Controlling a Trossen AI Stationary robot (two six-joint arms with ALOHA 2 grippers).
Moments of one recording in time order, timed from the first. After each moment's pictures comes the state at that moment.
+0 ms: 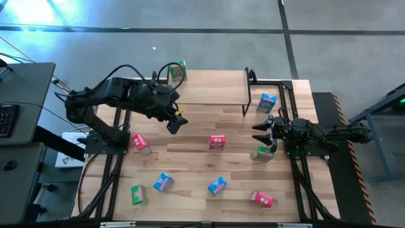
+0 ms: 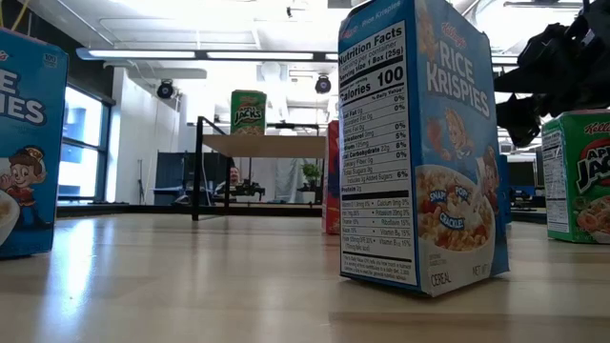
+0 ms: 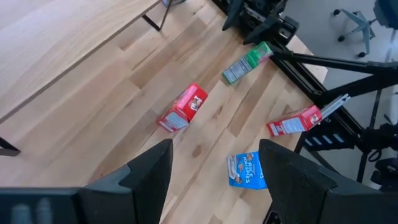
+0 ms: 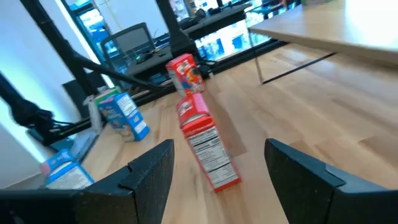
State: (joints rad) left arm -0.09 1.52 1.99 -1.29 -0.15 -0.78; right arm 0.03 0.11 0.03 -0.02 0.07 0.39
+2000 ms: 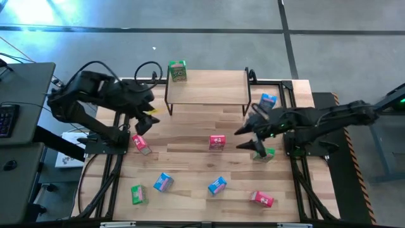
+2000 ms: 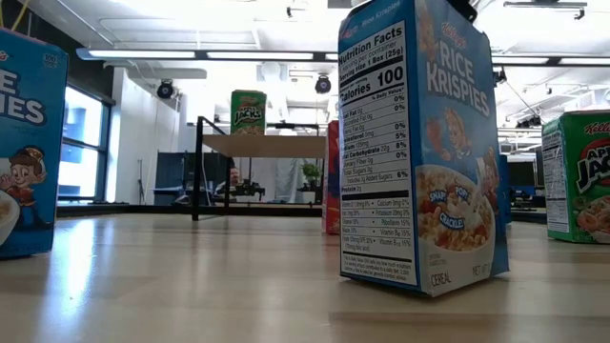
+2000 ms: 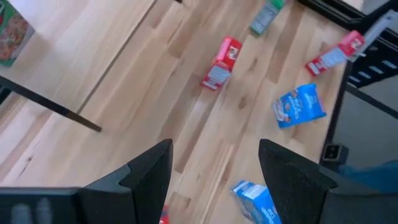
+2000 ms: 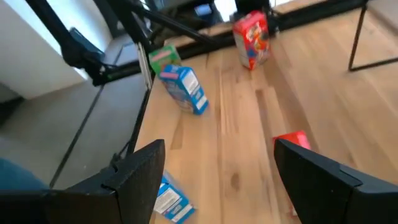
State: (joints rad) left arm -0.12 1.36 1.99 -1.57 -0.17 -0.55; right arm 0.17 1.01 0.90 -0.32 -0.07 0.36
